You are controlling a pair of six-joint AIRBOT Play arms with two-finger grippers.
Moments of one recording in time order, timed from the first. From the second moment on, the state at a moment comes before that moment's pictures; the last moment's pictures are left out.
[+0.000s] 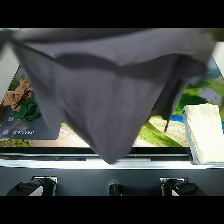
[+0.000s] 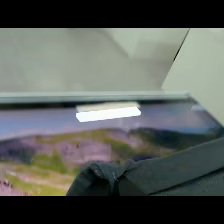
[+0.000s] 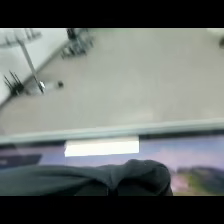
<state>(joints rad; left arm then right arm) -0.08 -0.95 1.64 1.14 -1.04 -1.49 0.24 -0.97 1.71 -1.68 0.87 1.87</state>
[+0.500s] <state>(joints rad) -0.08 -1.46 1.43 1.08 -1.22 -1.46 0.24 -1.58 1.71 -1.29 0.91 1.98</state>
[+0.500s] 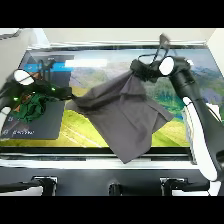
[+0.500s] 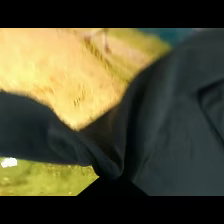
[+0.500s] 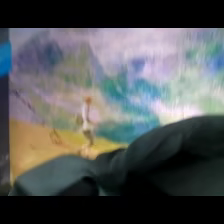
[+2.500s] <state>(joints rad) 0.20 -0.98 1.91 1.05 -1.03 -1.54 0.28 -0.63 1.66 -2.00 0.99 1.95</state>
